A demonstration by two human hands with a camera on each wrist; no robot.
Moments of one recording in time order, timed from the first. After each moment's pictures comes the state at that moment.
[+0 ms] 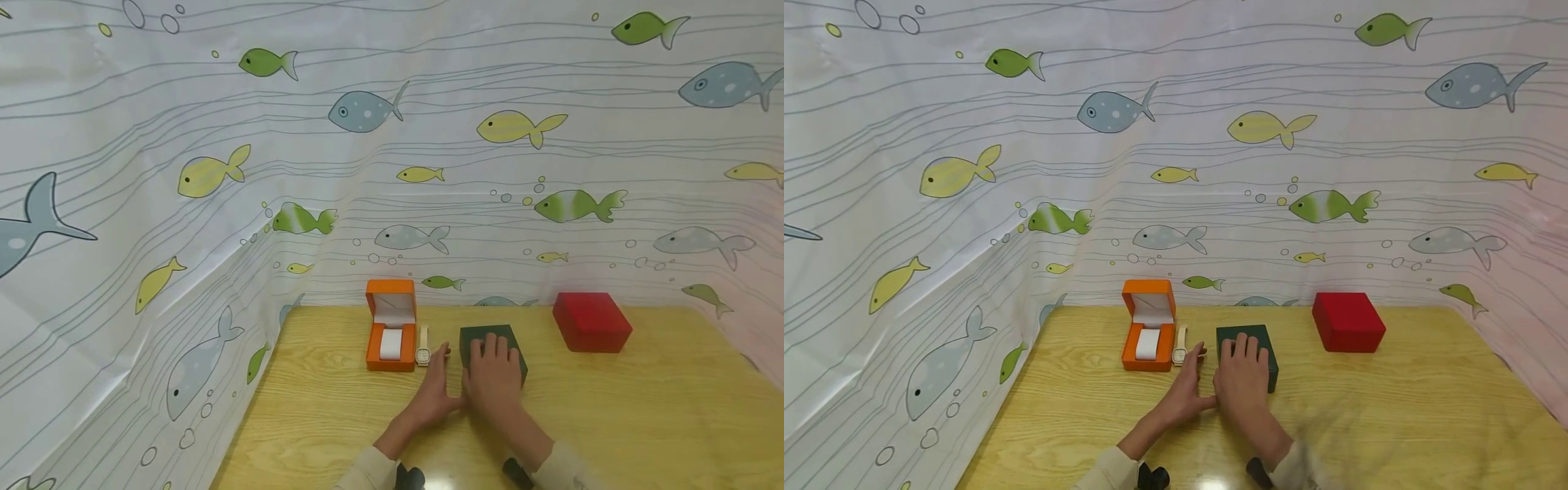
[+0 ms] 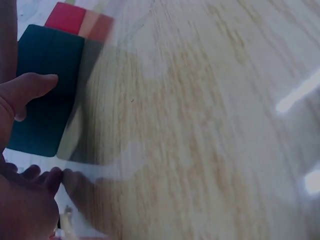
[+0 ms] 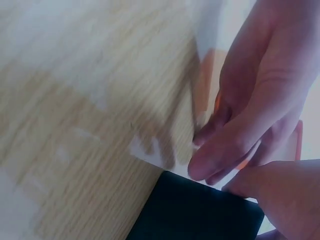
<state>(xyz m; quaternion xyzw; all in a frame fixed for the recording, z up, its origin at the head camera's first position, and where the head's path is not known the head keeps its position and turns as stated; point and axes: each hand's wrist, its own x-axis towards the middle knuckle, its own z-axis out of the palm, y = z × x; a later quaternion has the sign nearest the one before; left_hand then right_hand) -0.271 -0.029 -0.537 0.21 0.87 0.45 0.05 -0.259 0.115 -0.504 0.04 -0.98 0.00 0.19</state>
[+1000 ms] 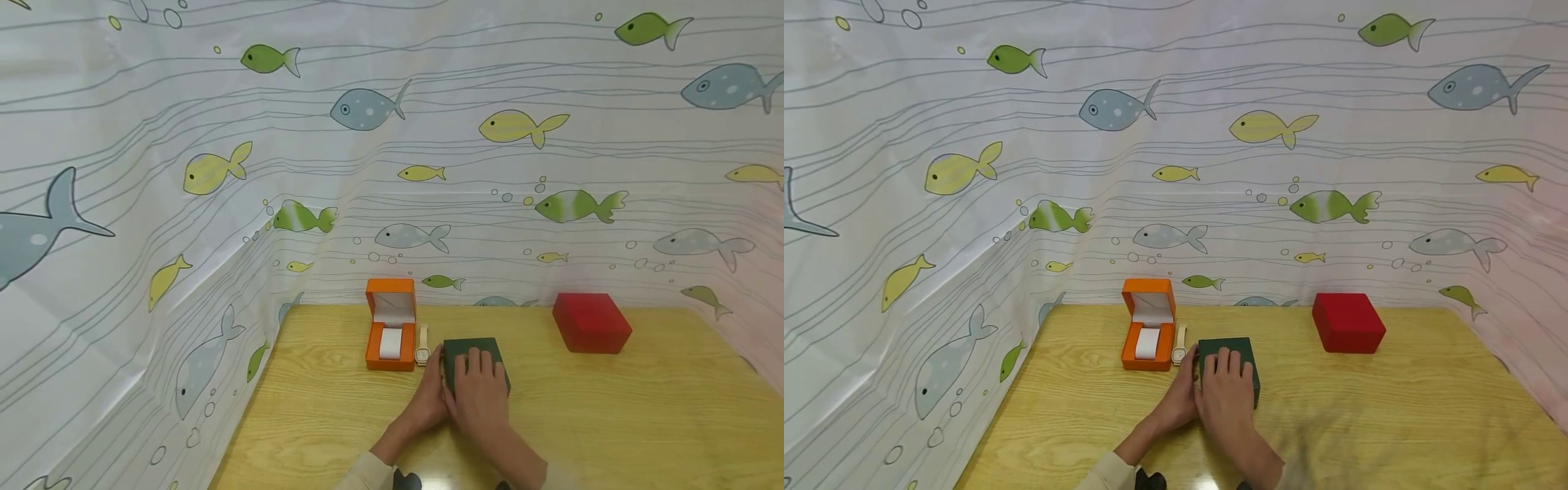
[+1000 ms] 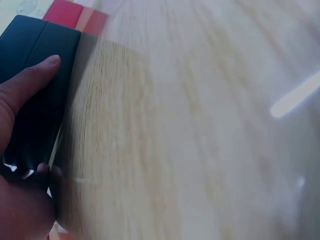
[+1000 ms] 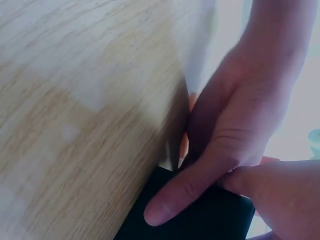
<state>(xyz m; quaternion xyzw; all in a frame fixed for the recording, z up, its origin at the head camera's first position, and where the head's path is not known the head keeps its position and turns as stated) -0.273 -0.037 -0.555 0.23 0.87 0.44 0.02 -0.232 0.092 -0.503 0.09 -0.97 -0.02 0.24</state>
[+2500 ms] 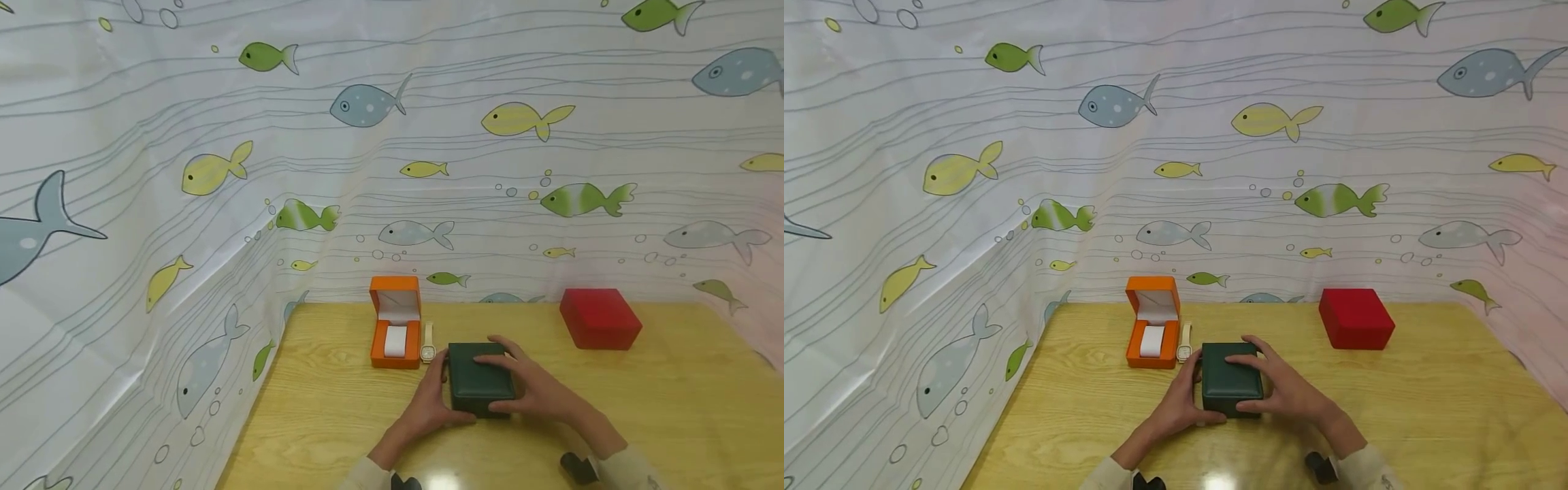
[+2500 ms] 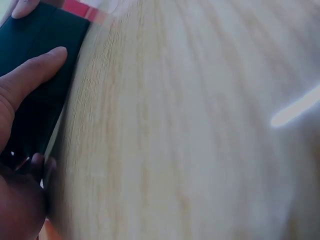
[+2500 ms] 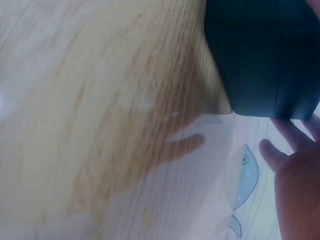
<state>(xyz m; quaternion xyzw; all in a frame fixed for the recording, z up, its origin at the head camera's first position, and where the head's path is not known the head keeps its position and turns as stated) -0.269 -0.049 -0.561 0.25 0.84 0.48 0.03 -0.270 0.213 -0.528 0.31 -0.89 0.33 0.04</state>
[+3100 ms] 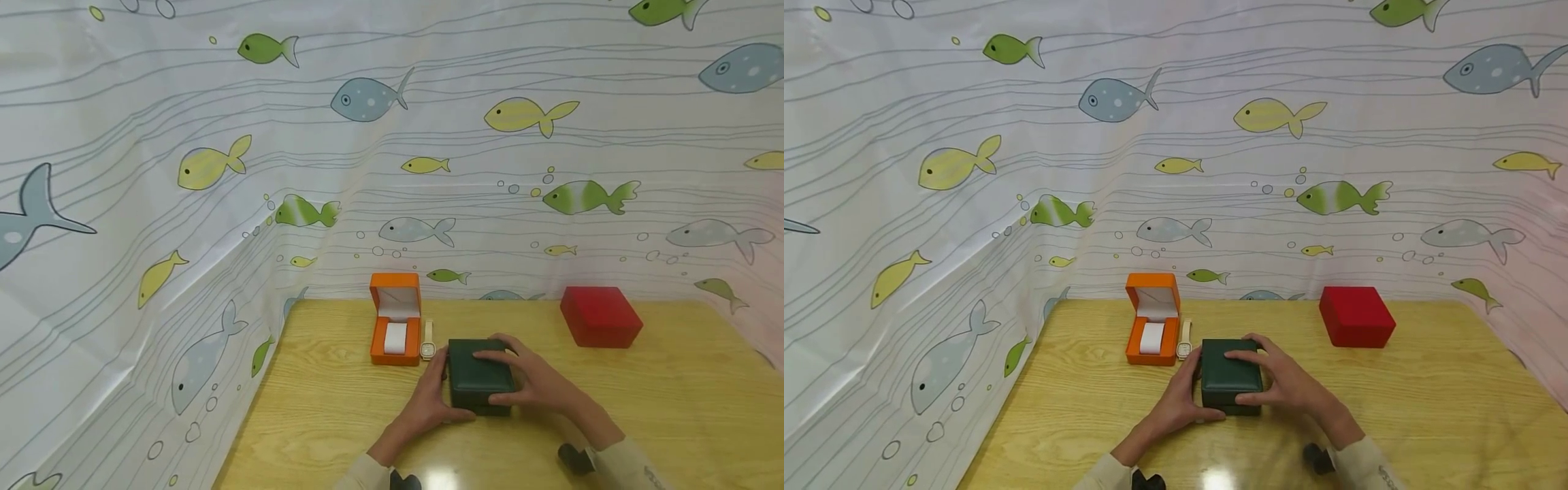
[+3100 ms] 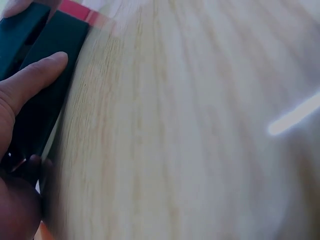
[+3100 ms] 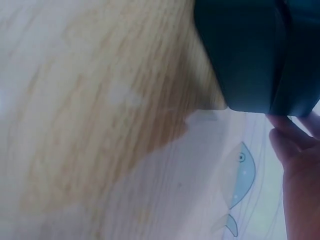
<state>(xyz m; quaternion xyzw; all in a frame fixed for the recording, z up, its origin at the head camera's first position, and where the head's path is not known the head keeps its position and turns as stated) -0.273 -0.049 -0.564 0.25 0.85 0.45 0.02 -0.281 0.215 -0.526 0.33 -0.89 0.30 0.07</state>
